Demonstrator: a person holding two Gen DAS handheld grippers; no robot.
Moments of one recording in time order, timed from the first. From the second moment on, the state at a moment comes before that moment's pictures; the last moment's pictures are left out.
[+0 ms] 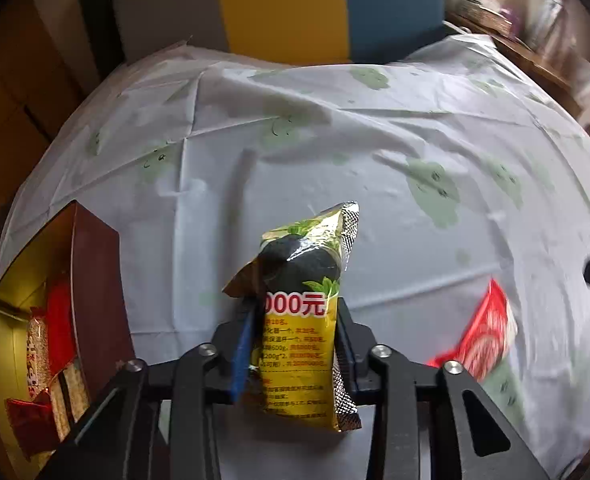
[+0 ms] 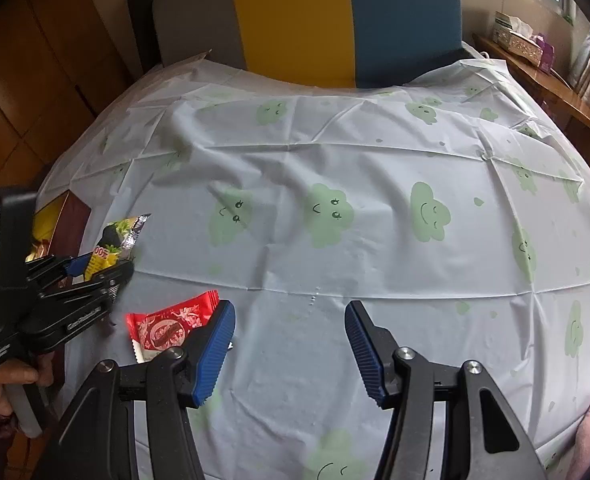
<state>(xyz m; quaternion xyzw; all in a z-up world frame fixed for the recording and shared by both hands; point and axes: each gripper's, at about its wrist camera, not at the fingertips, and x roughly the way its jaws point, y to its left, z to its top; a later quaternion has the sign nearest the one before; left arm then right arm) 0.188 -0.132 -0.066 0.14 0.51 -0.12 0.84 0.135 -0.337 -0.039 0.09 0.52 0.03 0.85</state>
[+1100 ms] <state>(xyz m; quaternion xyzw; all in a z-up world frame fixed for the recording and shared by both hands) 0.064 -0.117 -0.076 0.10 0.44 -0.19 0.87 0.172 -0.276 -0.088 0.25 0.57 0.13 0.77</state>
